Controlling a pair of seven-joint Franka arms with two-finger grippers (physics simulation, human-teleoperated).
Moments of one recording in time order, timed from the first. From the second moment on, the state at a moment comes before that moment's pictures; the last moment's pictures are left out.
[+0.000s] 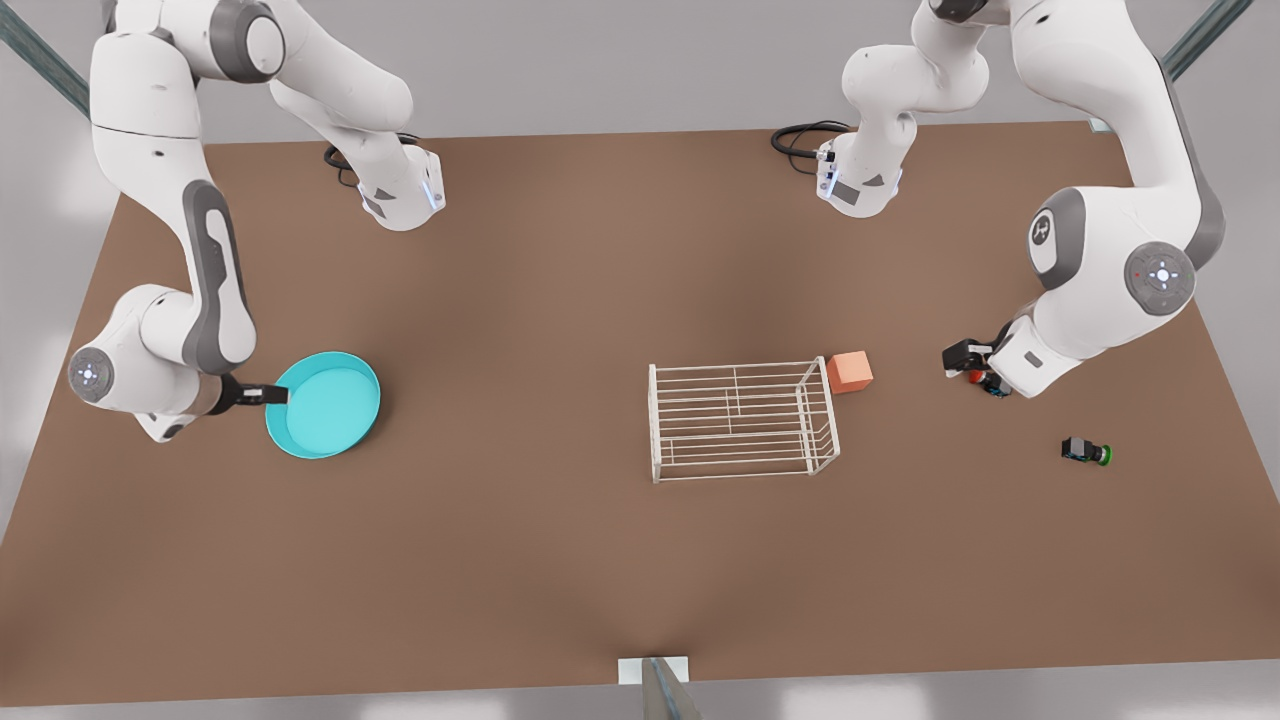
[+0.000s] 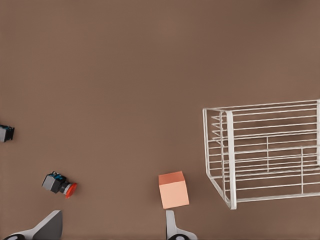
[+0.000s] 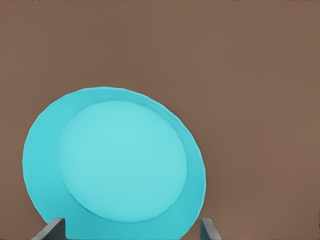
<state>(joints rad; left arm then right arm) -0.10 0.17 0.06 -1.63 -0.02 1.70 0.02 -0.29 0.32 -0.01 -2.00 0.05 2.08 -0.29</state>
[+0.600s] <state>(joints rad) -0.10 0.17 0.06 -1.64 -0.01 1.70 0.03 -0.38 0.50 0.02 -1.99 0.03 2.32 -0.48</state>
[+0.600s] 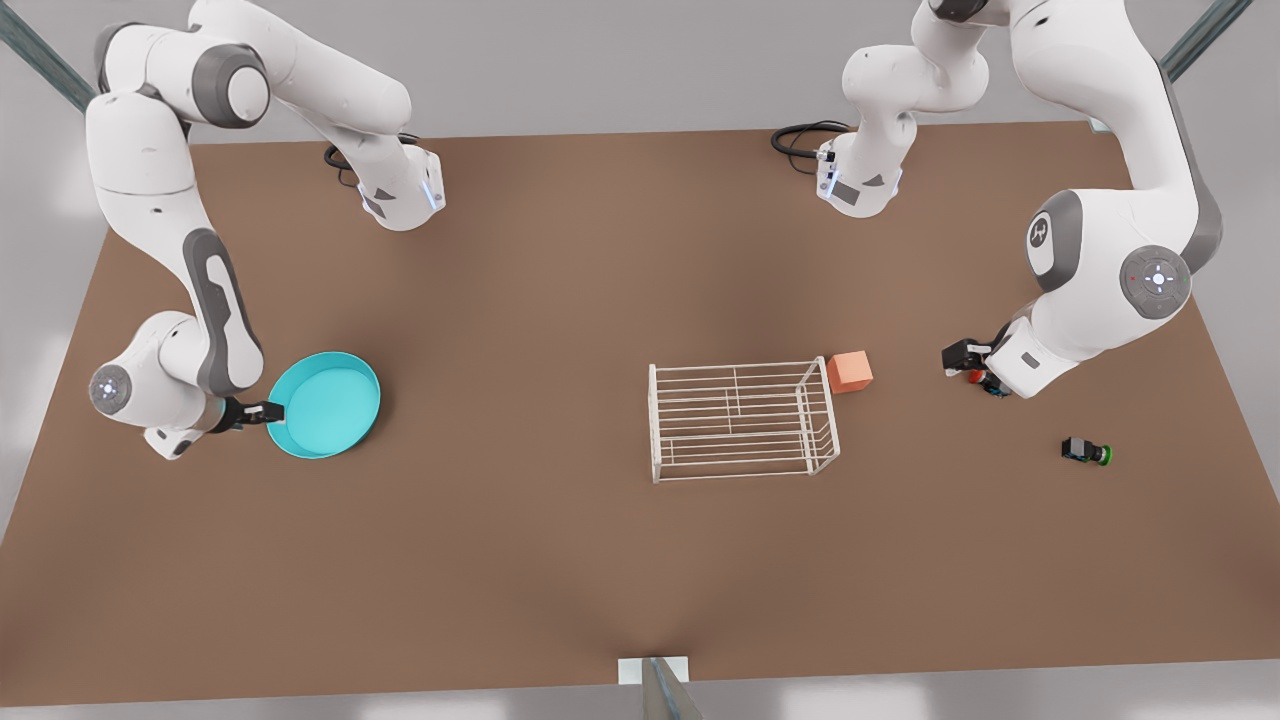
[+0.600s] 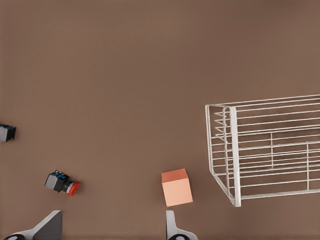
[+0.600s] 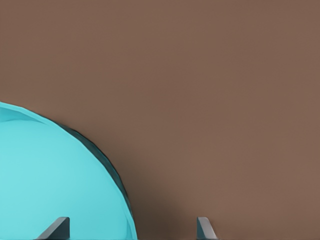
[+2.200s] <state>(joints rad) 0.08 0.21 0.08 -1.84 -0.02 1.73 -0.14 -0.67 0.53 0.29 -1.99 0.09 2.22 -0.64</state>
